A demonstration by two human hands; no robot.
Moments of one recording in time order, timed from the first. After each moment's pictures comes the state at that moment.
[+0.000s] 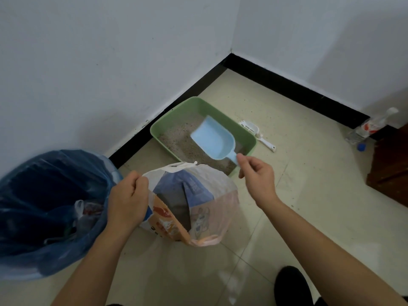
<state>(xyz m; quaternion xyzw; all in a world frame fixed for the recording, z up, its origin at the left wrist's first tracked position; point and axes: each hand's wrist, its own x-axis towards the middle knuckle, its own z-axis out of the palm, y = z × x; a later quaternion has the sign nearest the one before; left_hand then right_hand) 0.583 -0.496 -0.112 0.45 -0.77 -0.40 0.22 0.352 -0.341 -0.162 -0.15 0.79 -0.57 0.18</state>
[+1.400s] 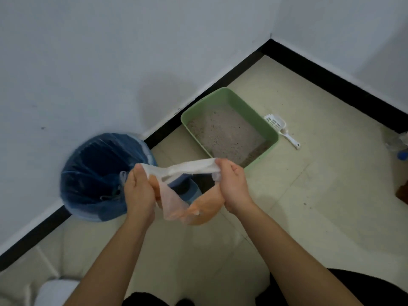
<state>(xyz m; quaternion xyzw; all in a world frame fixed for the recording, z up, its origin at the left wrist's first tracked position) 0.592 -0.467 -0.054 0.67 -0.44 -0.50 0.33 0.435 -0.374 -0.075 -0.07 0.68 -0.59 0.43</state>
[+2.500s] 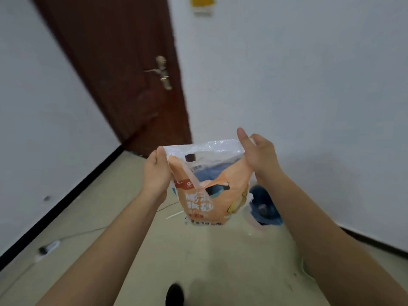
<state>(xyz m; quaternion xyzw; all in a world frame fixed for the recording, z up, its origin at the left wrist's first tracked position) 0.894 -0.128 0.623 0.74 -0.20 -0.20 0.61 0.711 -0.268 0.642 -0.62 0.45 -0.39 0.52</state>
